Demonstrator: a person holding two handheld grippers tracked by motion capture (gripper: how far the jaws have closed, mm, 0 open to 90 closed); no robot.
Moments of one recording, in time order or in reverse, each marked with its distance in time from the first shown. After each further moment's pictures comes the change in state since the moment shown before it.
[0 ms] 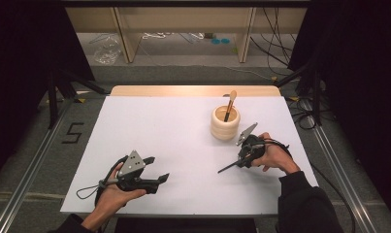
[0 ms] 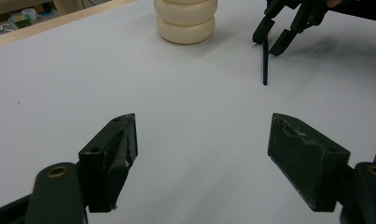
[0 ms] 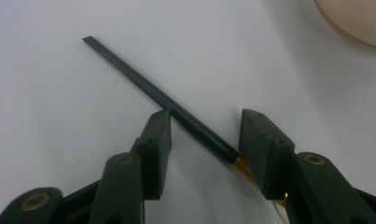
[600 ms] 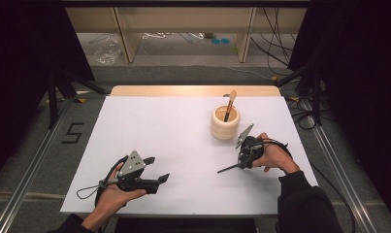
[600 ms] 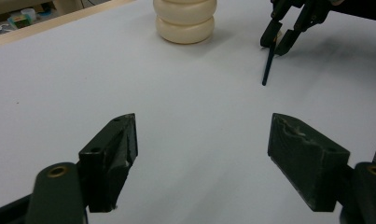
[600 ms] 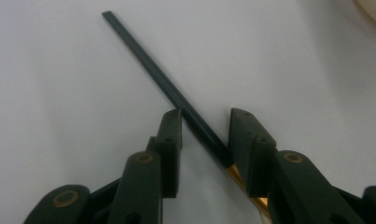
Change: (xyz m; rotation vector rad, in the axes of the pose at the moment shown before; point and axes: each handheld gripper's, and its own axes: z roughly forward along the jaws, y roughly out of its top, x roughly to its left) left arm 0.000 0.000 0.000 0.004 0.000 0.015; right arm 0.006 0.005 -0.003 0.094 0.025 -0.057
